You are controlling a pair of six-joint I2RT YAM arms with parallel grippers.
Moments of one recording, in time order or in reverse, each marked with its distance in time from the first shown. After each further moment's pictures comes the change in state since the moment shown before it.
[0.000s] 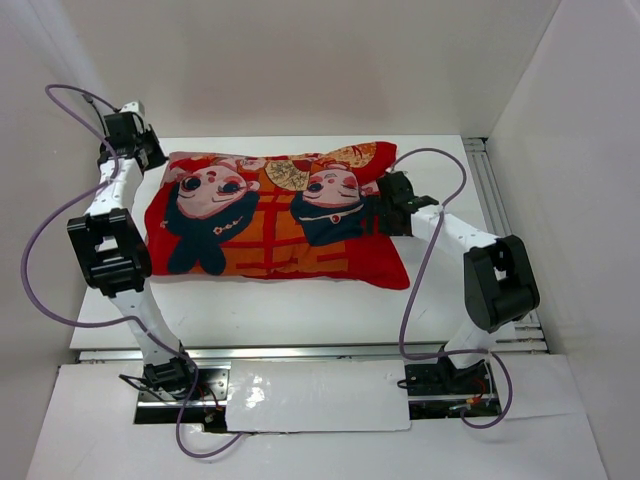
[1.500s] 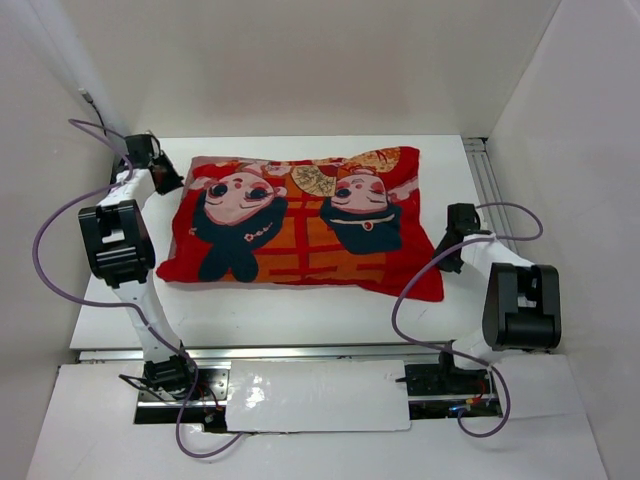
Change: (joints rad) left arm -0.021 0.098 -0.114 0.034 0.006 -0.208; right arm -0.434 -0.159 -0.360 0.071 -0.104 0.193
